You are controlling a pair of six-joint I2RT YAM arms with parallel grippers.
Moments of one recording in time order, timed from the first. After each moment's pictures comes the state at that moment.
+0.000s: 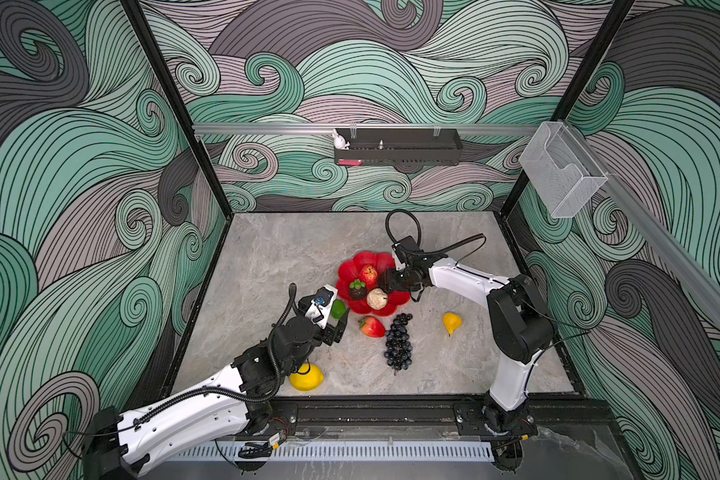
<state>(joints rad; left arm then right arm) -0.97 0.71 0.45 -0.03 -0.49 -0.06 0.55 1.87 1.28 -0.52 -0.08 0.45</state>
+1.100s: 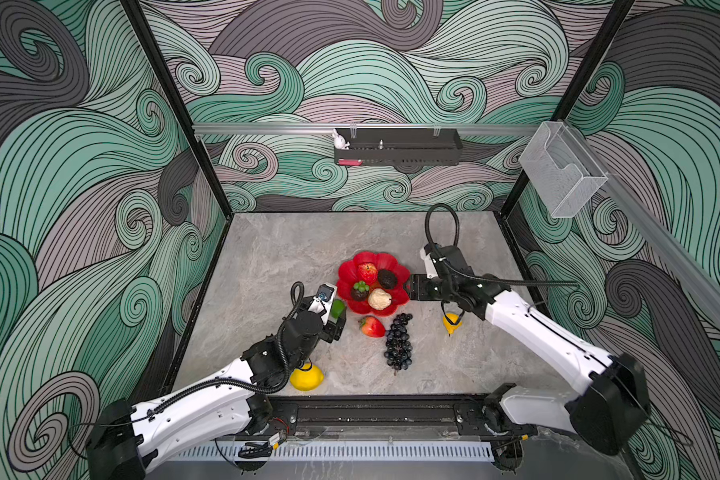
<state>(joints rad) -0.91 0.82 0.46 -0.07 -0.50 -0.13 0.56 1.21 0.98 -0.62 -0.04 0.45</state>
